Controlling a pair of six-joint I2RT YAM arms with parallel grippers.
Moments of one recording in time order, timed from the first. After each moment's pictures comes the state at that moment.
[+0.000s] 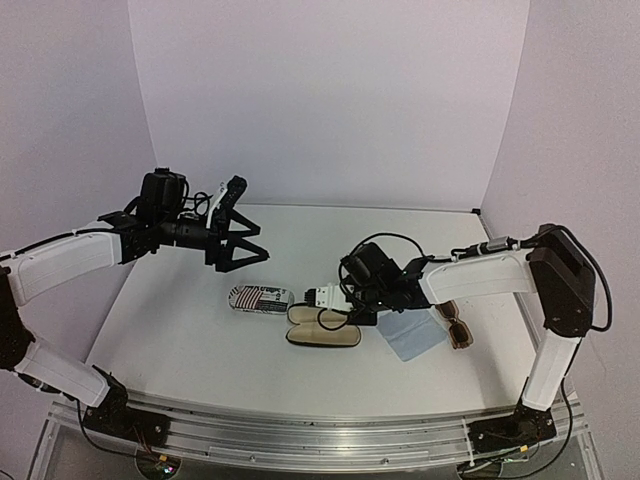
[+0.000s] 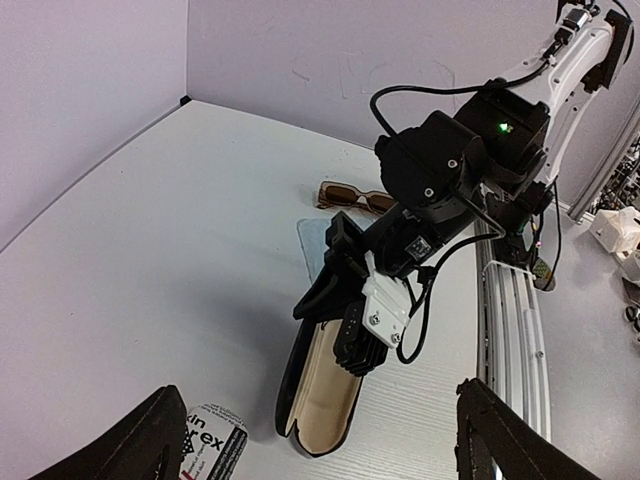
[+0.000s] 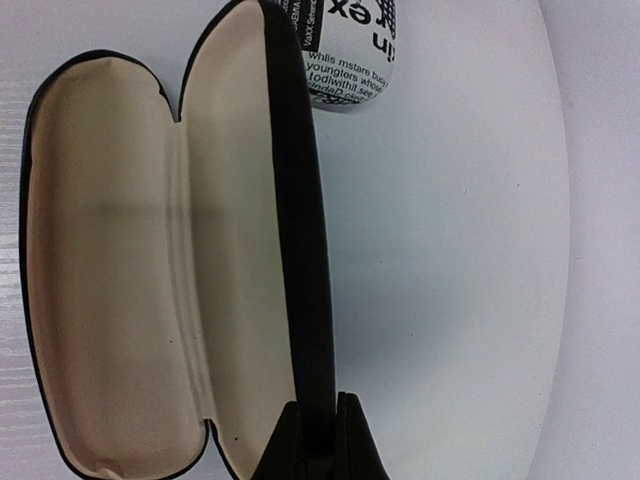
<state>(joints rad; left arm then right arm) -0.50 1.33 1.02 -0.13 0.82 0.18 0.92 1.85 1.15 -0.20 0.17 -0.81</state>
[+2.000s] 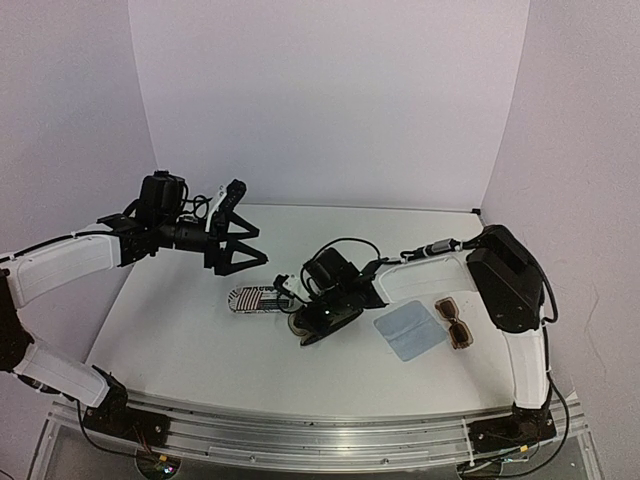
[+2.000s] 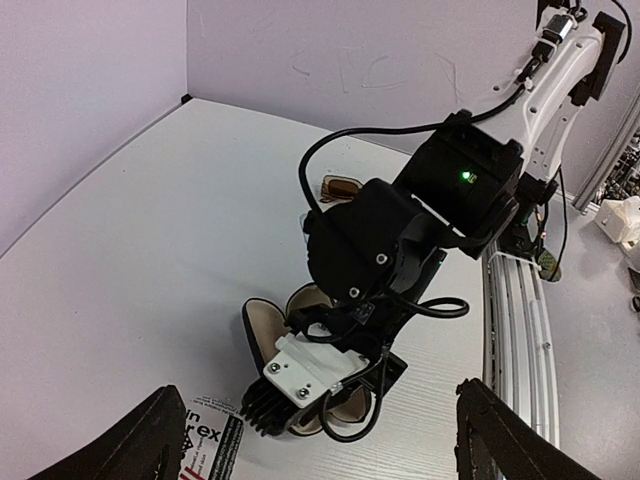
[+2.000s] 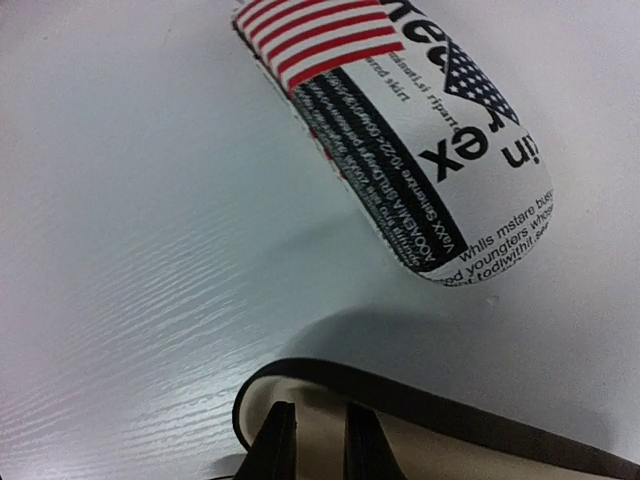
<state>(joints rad) -0.50 1.32 1.00 -0.13 0.81 0.22 0.95 2.14 1.43 -0.22 -0.16 -0.10</state>
